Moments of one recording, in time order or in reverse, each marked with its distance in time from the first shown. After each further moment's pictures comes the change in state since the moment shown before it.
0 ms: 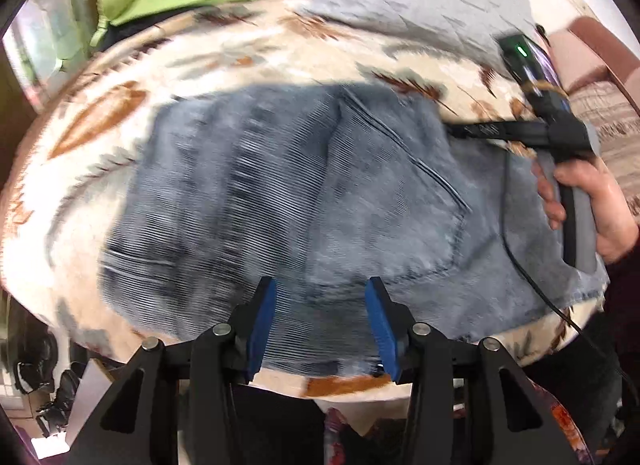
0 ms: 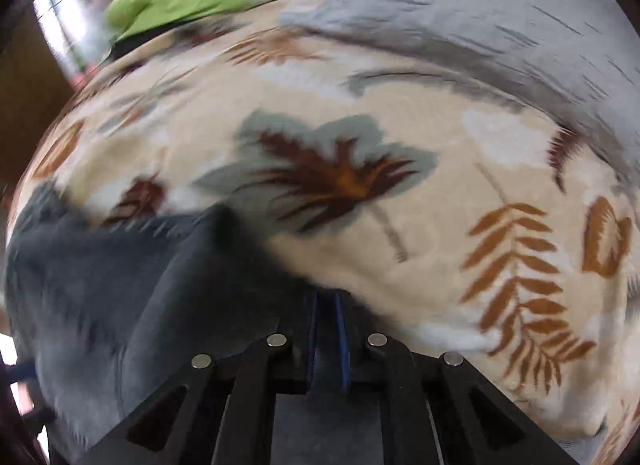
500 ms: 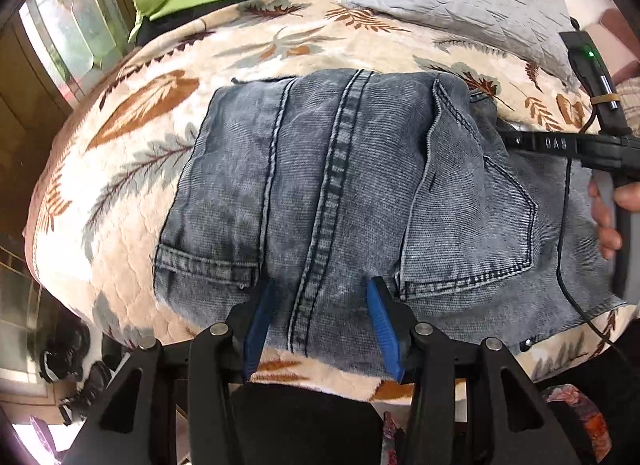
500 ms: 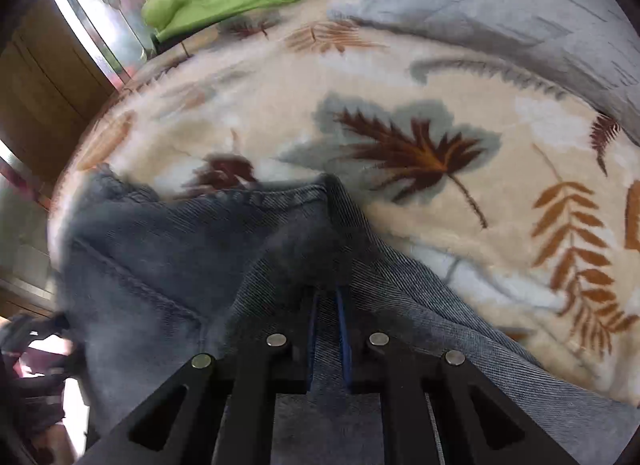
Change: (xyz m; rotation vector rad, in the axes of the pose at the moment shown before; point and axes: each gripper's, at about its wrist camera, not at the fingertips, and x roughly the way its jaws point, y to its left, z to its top) left arm 0.014 0.021 -0.007 -0.008 0.036 0.128; right arm -0.005 0.031 -0.015 -0.006 -0.019 0.231
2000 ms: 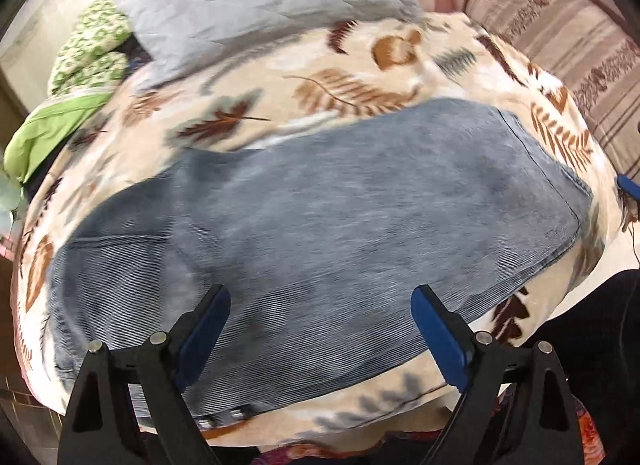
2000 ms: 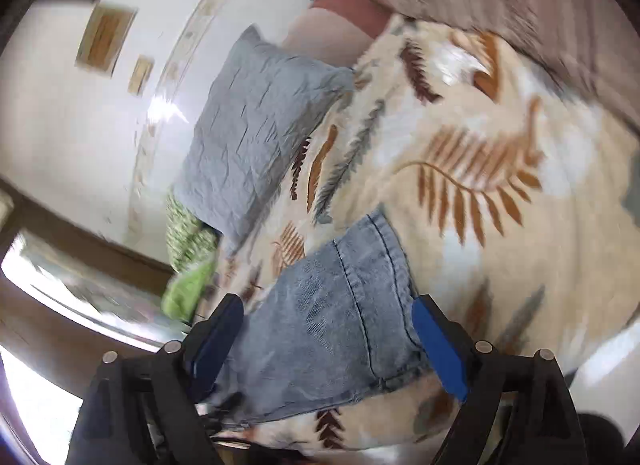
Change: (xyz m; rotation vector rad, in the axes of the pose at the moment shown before) left arm -0.016 -0.250 0.006 0.461 -0.042 -0.111; right arm -0.280 -0.271 -0.307 0.973 -0.520 0.273
